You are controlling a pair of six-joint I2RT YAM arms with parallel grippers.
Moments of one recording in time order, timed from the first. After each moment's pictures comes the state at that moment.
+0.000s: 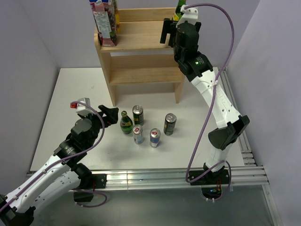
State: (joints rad) left arm -0.69 0.62 0.59 -0.12 -0.48 -0.65; right arm 0.50 1.78 2.16 -0.37 0.56 0.10
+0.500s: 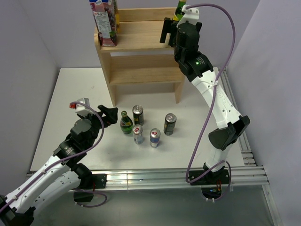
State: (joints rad) left arm -0.69 0.61 0.59 -0.12 -0.49 -0.65; right arm 0.50 1.78 2.16 -0.36 0.56 0.13
